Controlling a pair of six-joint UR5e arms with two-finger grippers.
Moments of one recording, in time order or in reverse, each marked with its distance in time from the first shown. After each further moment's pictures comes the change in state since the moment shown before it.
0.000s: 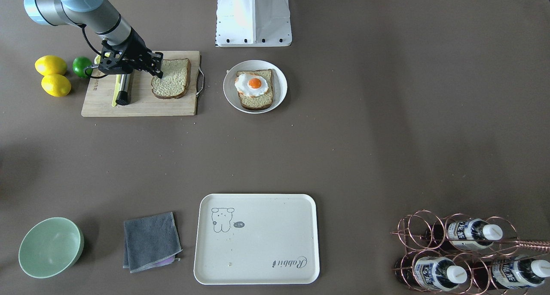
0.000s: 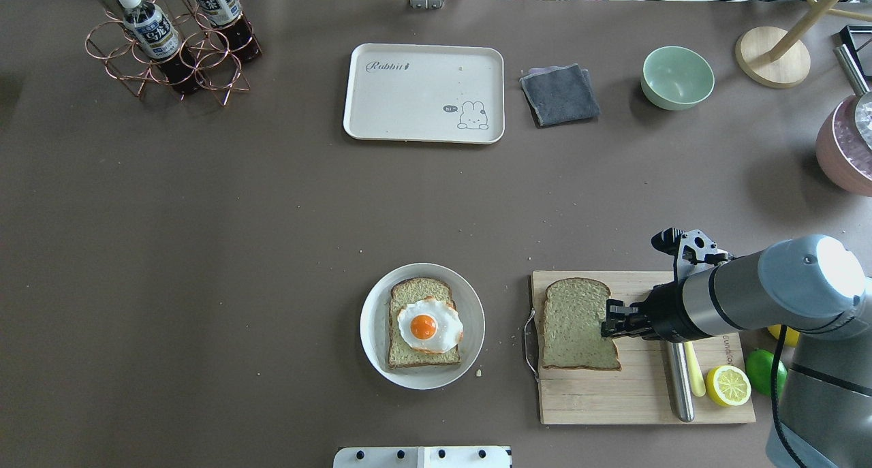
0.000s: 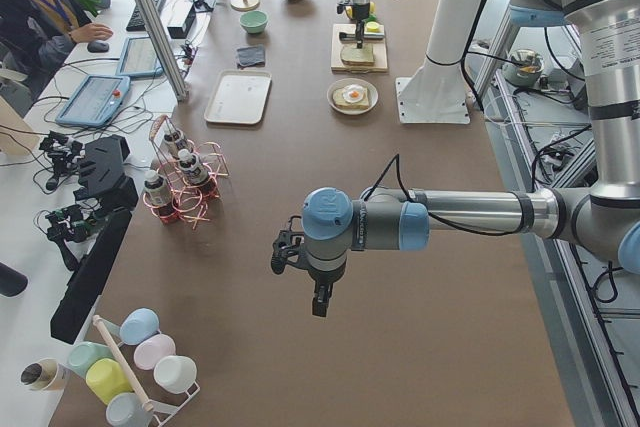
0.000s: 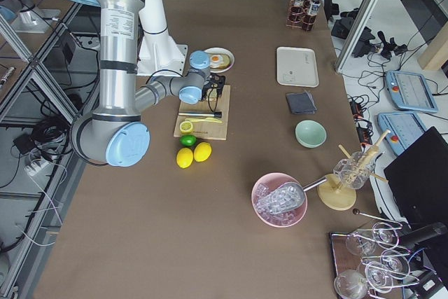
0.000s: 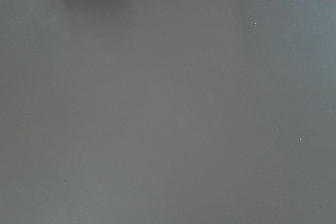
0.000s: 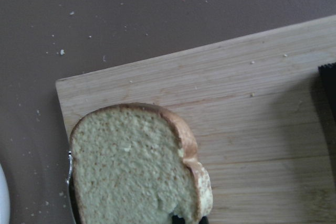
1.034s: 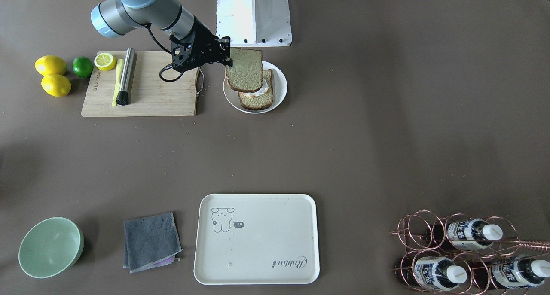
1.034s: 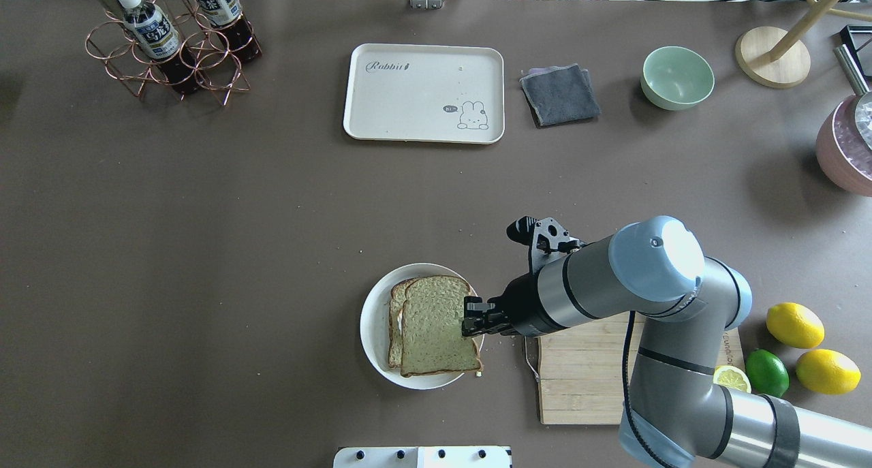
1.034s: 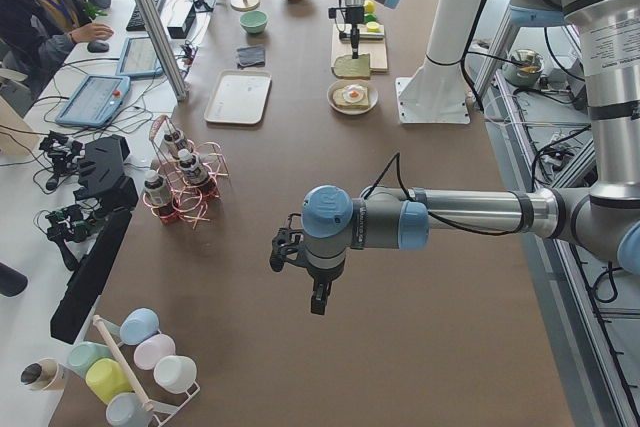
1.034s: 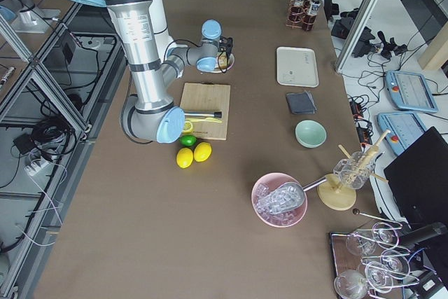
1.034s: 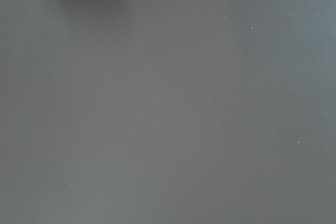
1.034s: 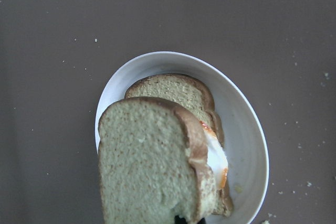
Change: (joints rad) left arm 0.000 -0.002 -0.004 -0.014 0.000 -0.004; right arm -0.095 0.395 -0.164 0.003 0.000 0.007
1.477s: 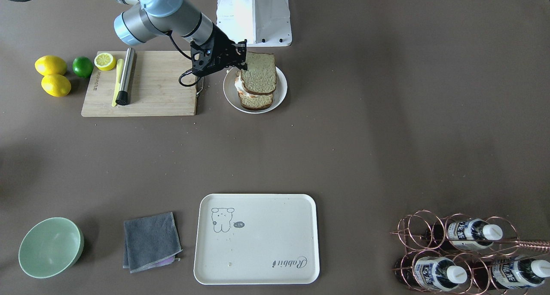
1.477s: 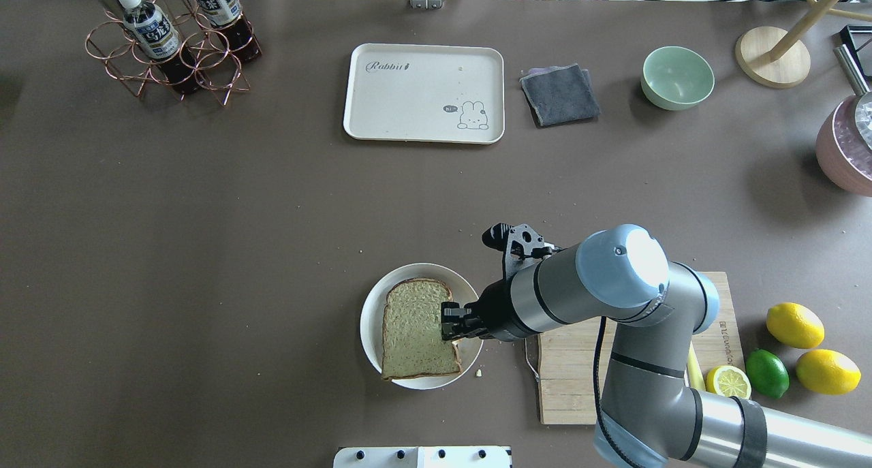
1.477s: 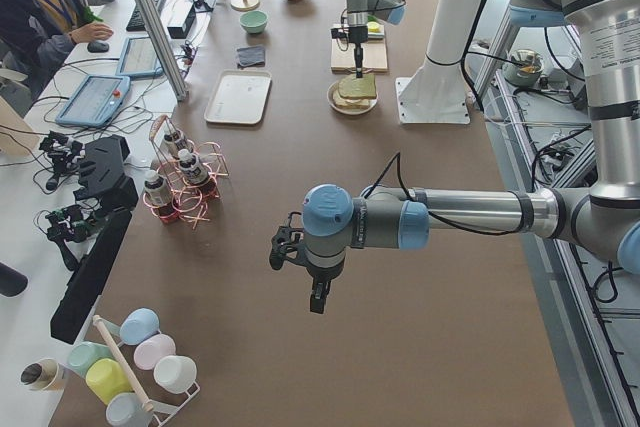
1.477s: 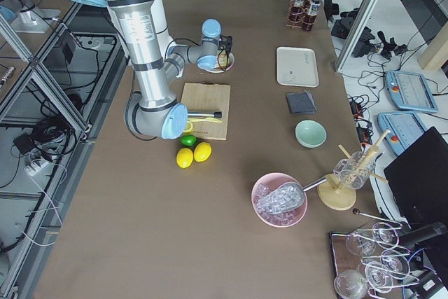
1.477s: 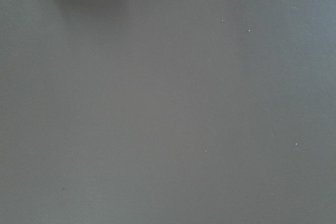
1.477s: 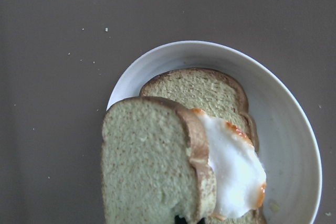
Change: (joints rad) left arm -0.001 0.001 -0.001 -0.009 -0.016 0.000; right arm -0.021 0.052 -0.085 0.047 -0.021 -0.004
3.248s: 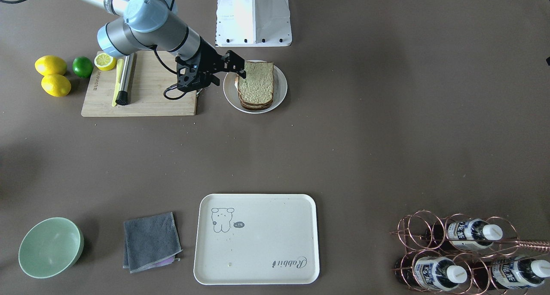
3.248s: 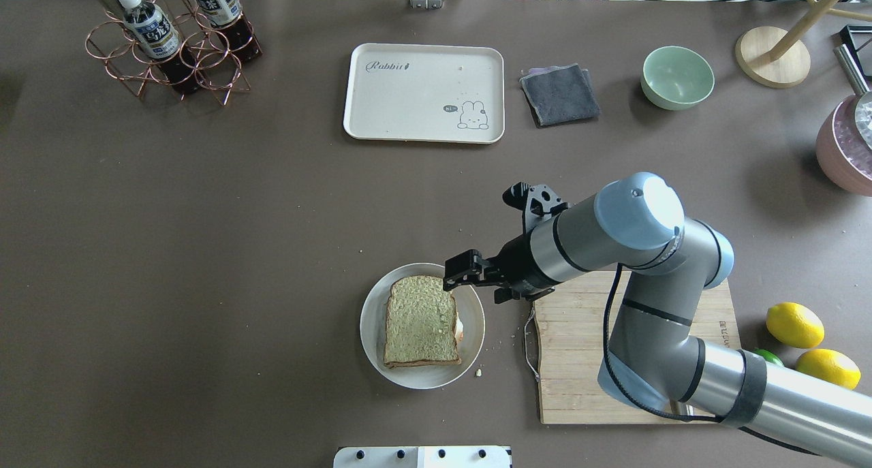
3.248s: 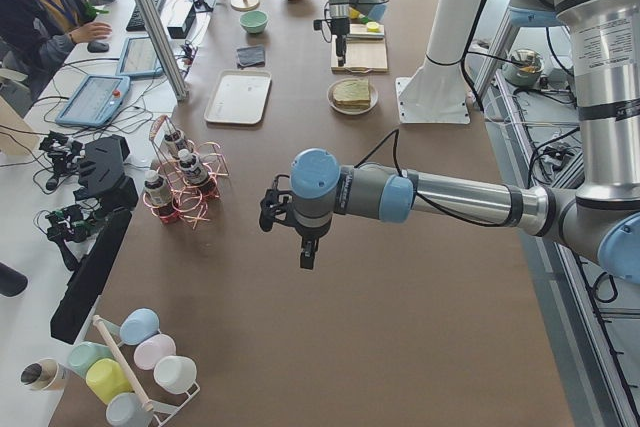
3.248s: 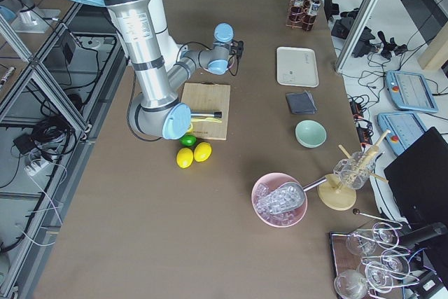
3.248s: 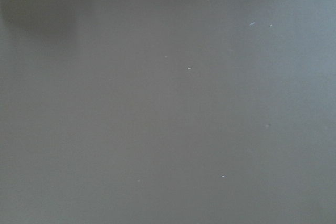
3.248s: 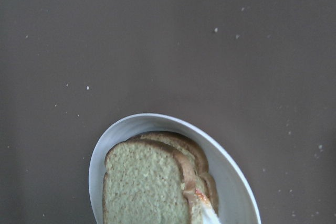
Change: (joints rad) left arm 0.128 -0.072 -0.107 -0.030 -0.117 -0.324; right arm 0.229 -0.030 -0.018 -0.035 0.210 -0.028
